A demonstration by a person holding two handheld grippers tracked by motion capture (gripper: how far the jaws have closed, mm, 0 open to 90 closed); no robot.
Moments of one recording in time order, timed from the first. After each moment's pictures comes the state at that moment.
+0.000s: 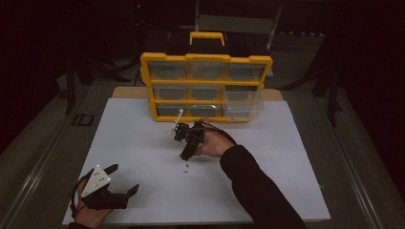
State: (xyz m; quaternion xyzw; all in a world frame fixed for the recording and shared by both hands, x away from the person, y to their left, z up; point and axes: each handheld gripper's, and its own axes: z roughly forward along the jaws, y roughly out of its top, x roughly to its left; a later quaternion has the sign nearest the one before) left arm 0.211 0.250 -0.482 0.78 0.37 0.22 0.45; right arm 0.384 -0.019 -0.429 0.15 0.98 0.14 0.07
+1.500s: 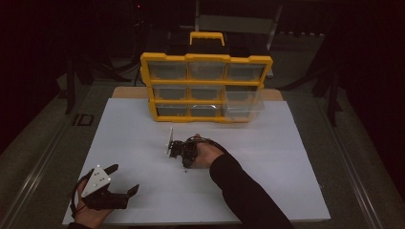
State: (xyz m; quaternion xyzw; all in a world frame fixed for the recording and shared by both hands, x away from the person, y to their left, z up) left arm 0.211 0.250 -0.483 0.78 0.37 0.22 0.45; right arm 0.374 0.000 -0.486 0.12 0.99 0.04 0.00
